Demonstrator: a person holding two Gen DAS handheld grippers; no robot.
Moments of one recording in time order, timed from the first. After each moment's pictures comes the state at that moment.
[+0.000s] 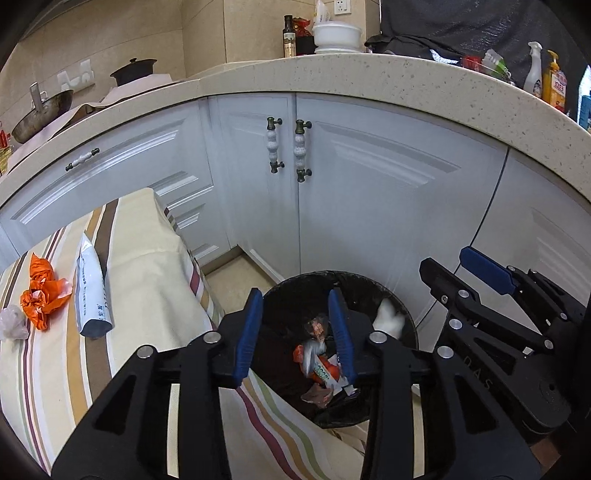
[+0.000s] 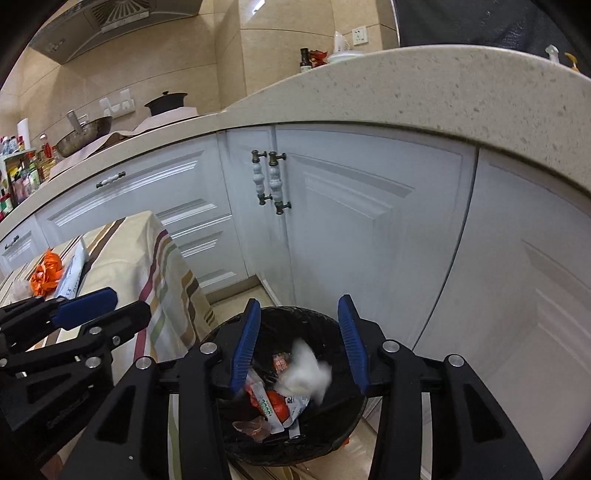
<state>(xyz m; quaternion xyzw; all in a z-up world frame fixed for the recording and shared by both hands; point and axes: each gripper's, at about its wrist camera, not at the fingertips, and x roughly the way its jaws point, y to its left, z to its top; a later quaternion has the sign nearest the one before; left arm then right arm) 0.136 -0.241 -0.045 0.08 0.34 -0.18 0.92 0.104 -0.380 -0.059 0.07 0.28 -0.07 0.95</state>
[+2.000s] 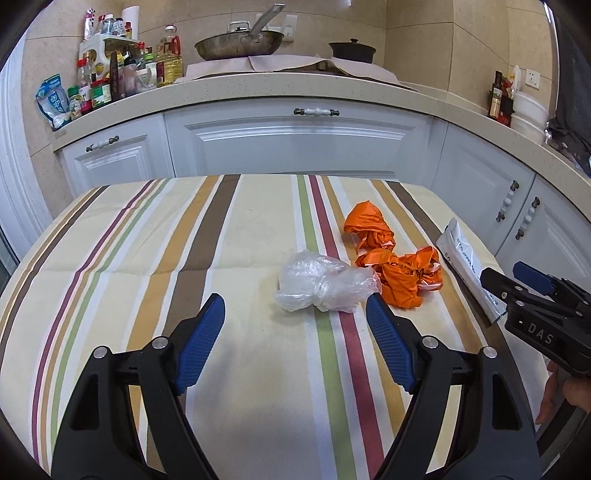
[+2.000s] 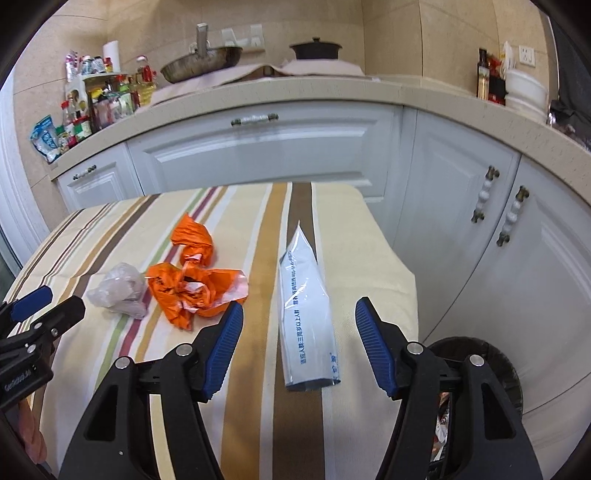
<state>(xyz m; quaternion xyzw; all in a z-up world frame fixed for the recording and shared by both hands) 0.146 0.096 -0.024 -0.04 0.34 0.06 0.94 0.197 -0.126 -0.039 -0.01 0.36 0.11 0.93</state>
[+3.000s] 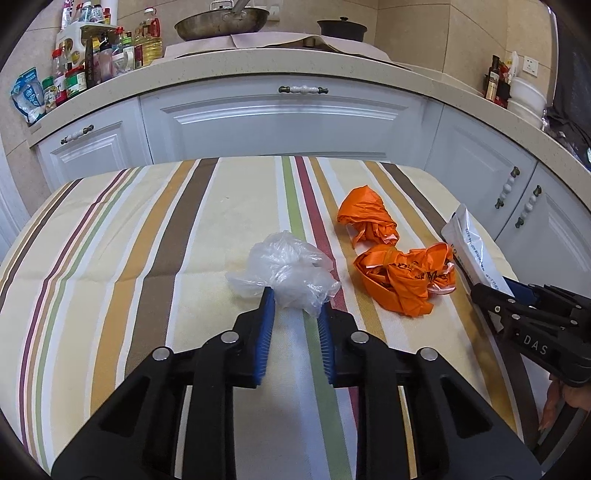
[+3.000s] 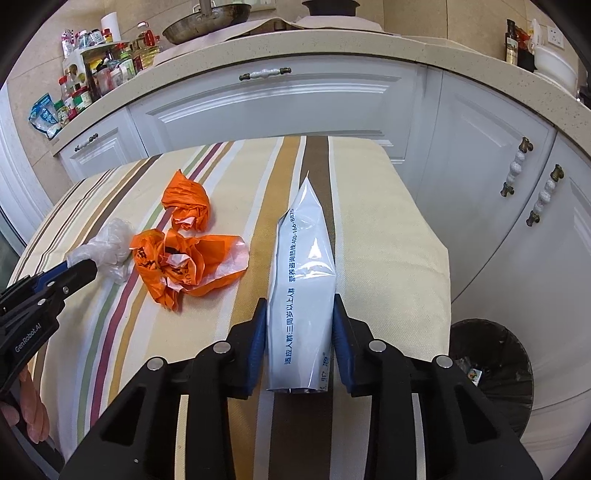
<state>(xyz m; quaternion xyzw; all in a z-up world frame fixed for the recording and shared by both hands) 0.180 0.097 -0.044 -0.04 0.38 0.03 0.92 0.219 -0.121 -0.058 -0.02 0.42 0.15 0.89</state>
